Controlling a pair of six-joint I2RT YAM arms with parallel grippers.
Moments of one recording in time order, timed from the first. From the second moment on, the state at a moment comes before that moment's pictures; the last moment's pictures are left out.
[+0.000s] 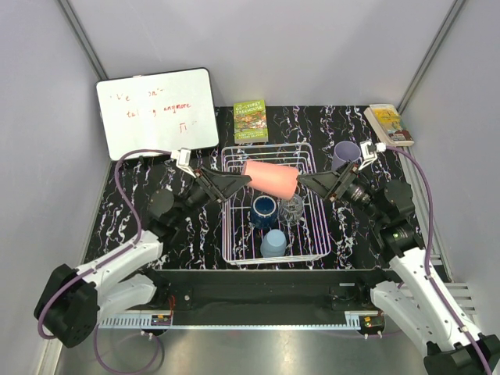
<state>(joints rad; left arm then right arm) -0.58 1.01 0.46 0.88 0.36 -1.05 0.34 0.69 0.67 0.21 -0.57 1.03</state>
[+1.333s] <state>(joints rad) -0.61 0.97 0.57 0.72 0.23 -0.92 0.39 0.77 0.64 0.29 -0.56 1.04</state>
